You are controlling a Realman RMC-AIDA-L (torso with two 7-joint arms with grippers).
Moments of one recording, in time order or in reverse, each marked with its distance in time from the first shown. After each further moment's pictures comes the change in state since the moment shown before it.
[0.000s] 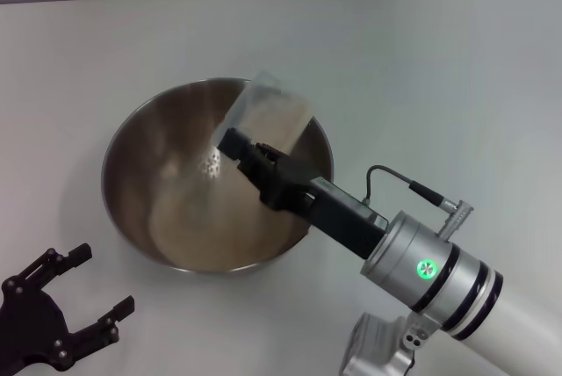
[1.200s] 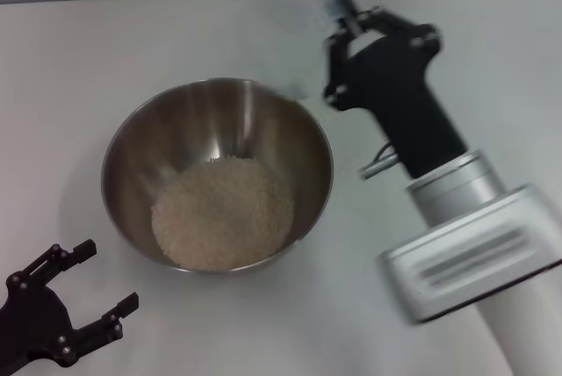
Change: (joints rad) left arm -0.012 -0.002 0.000 0.000 0.004 0.003 -0.004; right arm -0.118 -0.012 0.135 0.264 0.268 -0.089 1.411
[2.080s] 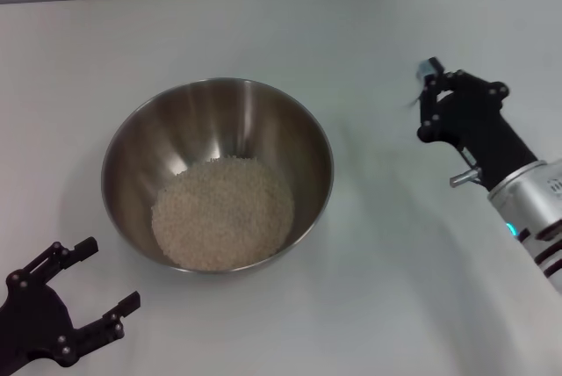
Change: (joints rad) left arm -0.001 0.000 -0.004 0.001 0.000 0.027 0.000; right arm 0.069 0.009 0.081 -0.510 -0.012 0.121 0.808
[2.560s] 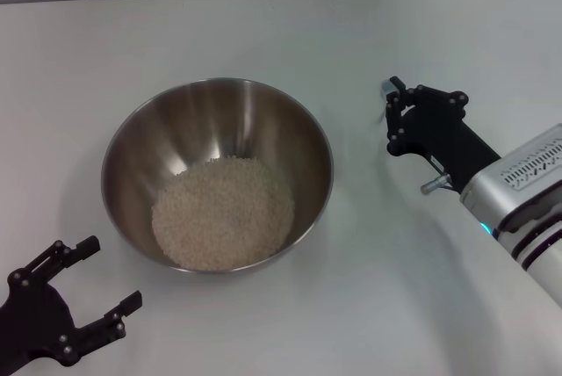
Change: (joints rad) left arm -0.003 0.000 0.001 0.000 0.000 0.006 0.002; right arm 0.060 0.001 -0.047 -0.007 -0.009 0.131 0.001
